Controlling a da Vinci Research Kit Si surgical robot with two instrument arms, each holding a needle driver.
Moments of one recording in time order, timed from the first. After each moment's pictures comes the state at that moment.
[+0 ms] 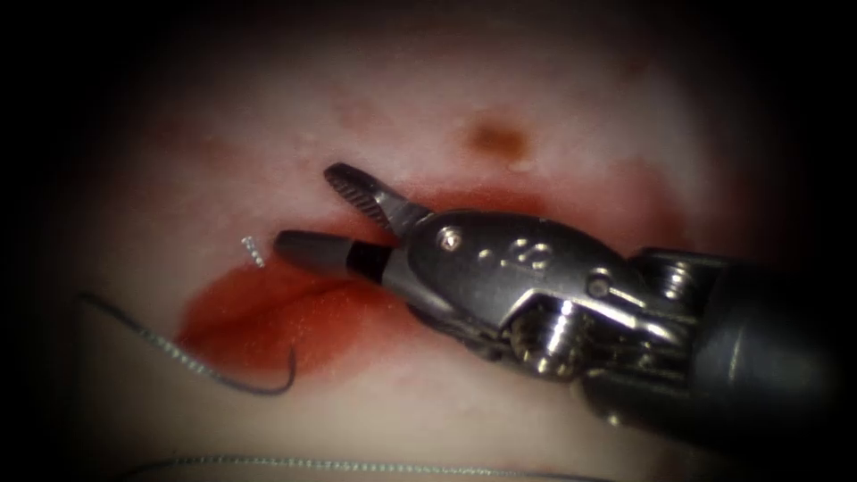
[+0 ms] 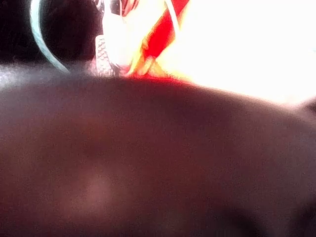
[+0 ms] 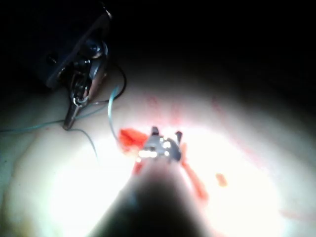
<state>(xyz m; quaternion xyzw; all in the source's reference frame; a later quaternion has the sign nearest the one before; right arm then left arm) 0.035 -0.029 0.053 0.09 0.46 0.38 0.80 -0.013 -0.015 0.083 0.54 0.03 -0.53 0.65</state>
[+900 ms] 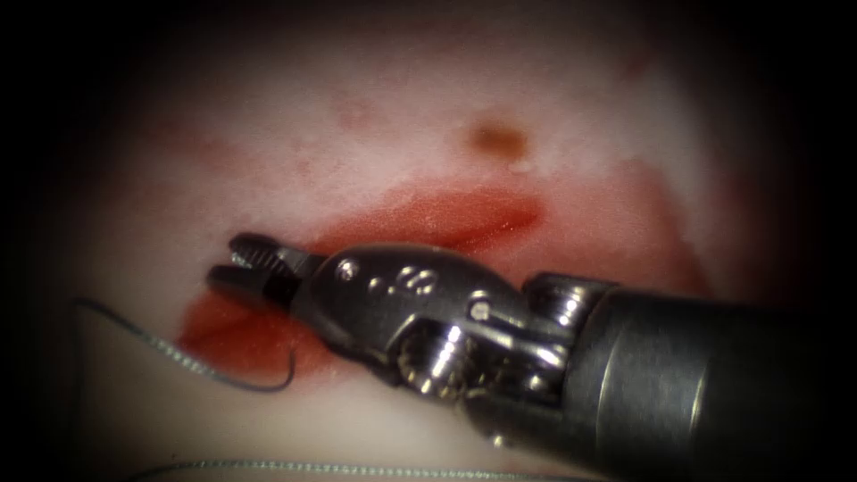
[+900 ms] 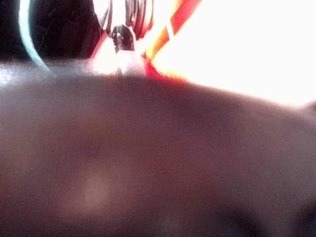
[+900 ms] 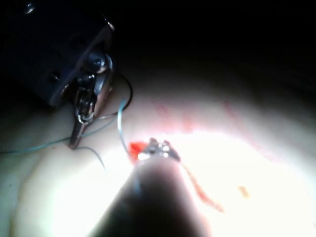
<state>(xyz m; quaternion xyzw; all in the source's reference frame) 0.039 -0.031 0.054 0.16 0.46 0.37 0.79 -0.013 -0.016 0.084 0.55 0.04 -0.53 0.65</state>
